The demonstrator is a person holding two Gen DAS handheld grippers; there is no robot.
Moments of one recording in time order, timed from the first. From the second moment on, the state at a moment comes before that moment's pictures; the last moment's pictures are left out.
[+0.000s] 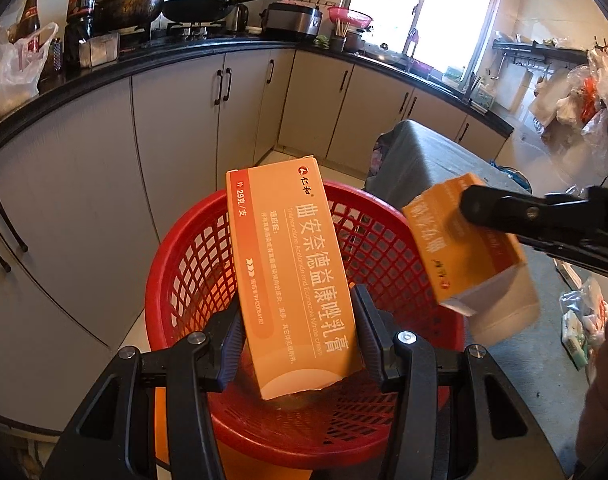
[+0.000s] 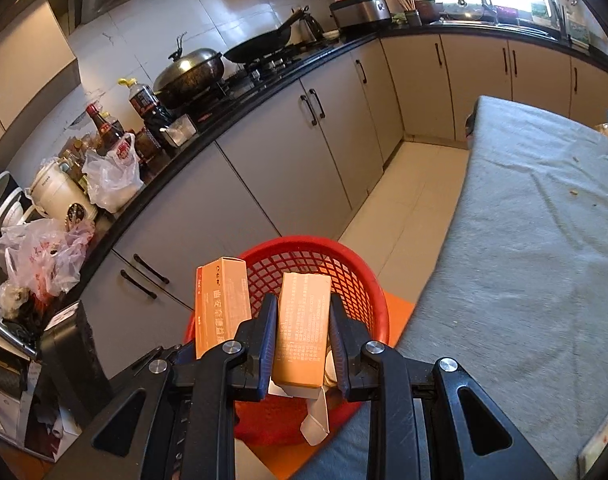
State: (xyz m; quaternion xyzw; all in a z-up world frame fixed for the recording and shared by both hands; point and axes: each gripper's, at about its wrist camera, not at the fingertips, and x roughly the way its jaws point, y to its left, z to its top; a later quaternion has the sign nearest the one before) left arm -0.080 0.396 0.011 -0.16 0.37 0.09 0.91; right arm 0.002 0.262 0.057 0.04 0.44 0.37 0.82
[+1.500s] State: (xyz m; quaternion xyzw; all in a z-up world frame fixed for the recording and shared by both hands) left arm -0.103 0.295 0.043 -0.13 0.35 0.02 0.93; right arm -0.059 0.103 0.066 0.08 0.41 0.32 0.85
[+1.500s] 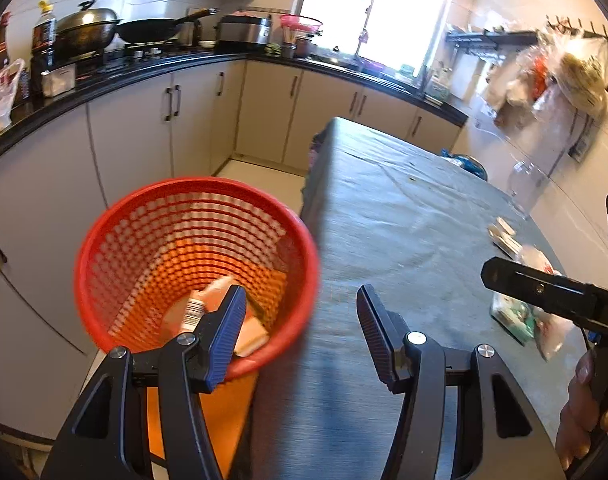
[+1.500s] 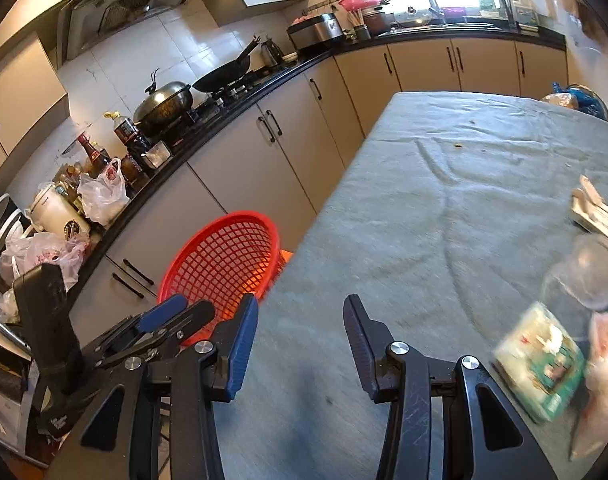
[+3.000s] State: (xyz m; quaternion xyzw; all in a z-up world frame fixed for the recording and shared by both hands) left arm -0.044 0.080 0.017 -0.12 0.47 -0.15 0.86; right arm -0.109 -0.134 0.034 0.11 0.31 0.20 0.92
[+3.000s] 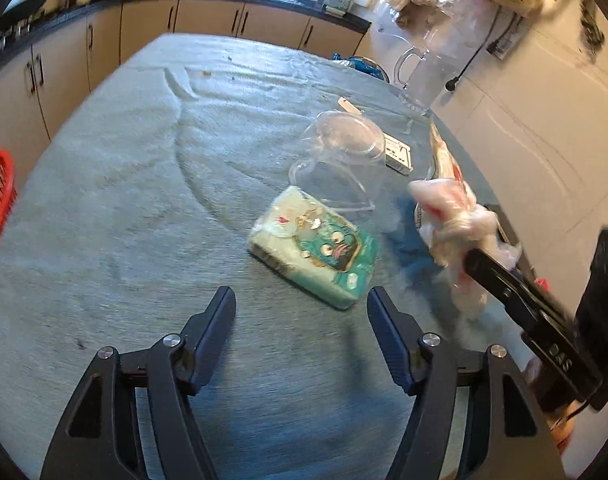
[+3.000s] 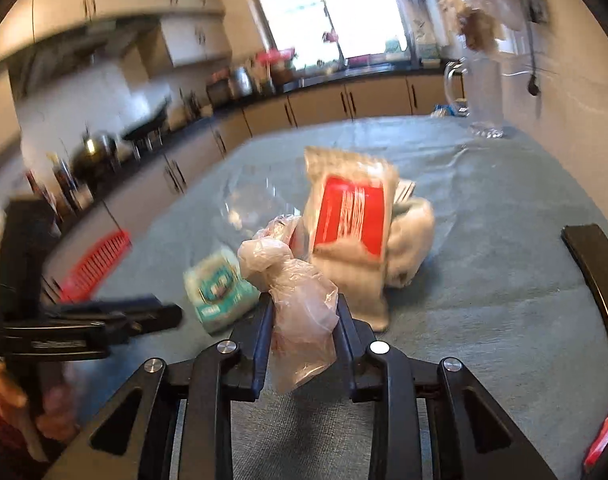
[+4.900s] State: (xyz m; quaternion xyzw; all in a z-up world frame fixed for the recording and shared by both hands) left arm -0.071 0.089 0.038 -0.02 0.39 -0.08 0.92; right arm -0.121 -0.150 0.040 0.17 0.28 0.19 0.92
